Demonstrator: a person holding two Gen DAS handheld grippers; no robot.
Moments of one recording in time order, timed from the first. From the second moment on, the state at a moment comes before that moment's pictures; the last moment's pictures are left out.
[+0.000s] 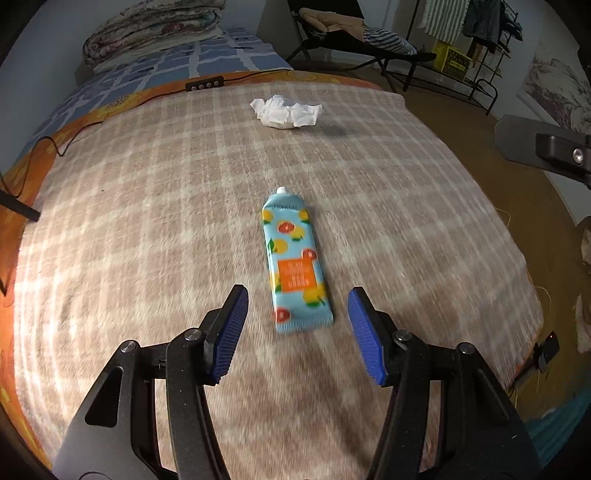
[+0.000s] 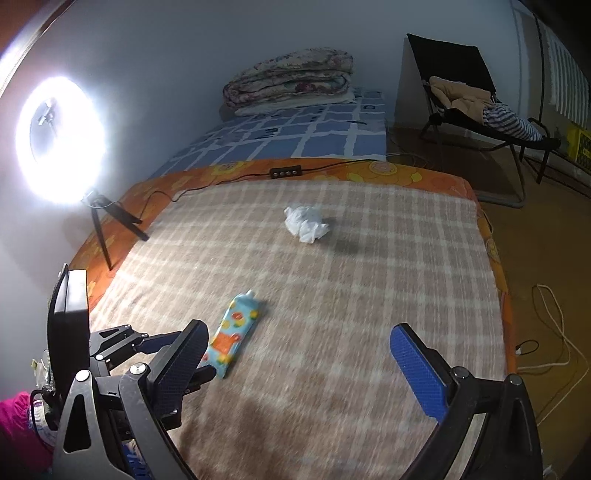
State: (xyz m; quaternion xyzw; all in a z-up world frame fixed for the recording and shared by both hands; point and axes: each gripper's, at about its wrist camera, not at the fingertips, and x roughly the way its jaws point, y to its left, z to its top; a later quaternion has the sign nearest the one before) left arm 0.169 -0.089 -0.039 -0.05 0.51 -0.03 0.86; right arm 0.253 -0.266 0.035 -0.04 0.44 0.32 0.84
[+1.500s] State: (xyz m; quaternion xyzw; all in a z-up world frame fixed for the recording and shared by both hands) left arm 0.191 -0.040 -0.058 -0.05 0.50 0.00 0.86; right arm 0.389 -0.127 -0.043 -0.13 0.47 0.29 0.82
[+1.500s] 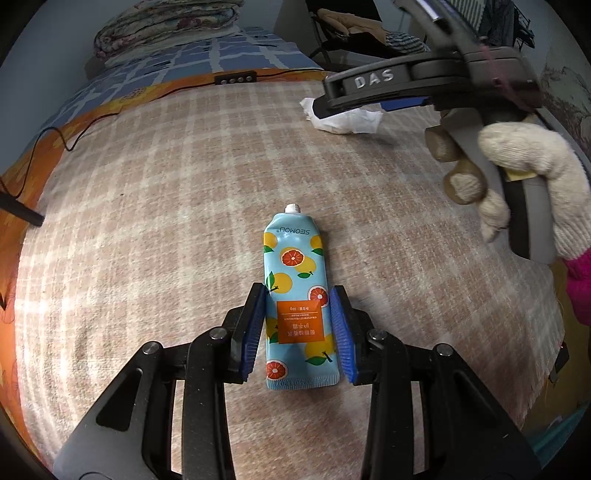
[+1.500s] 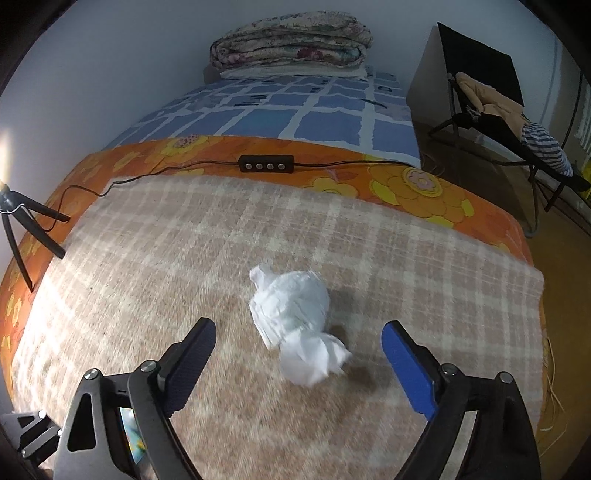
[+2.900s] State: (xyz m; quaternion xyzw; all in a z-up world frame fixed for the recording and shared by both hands) left arm 0.050 -0.021 0.038 -0.05 0.45 0.03 0.89; right arm 0.197 -0.177 0.052 -0.13 0.44 0.38 0.80
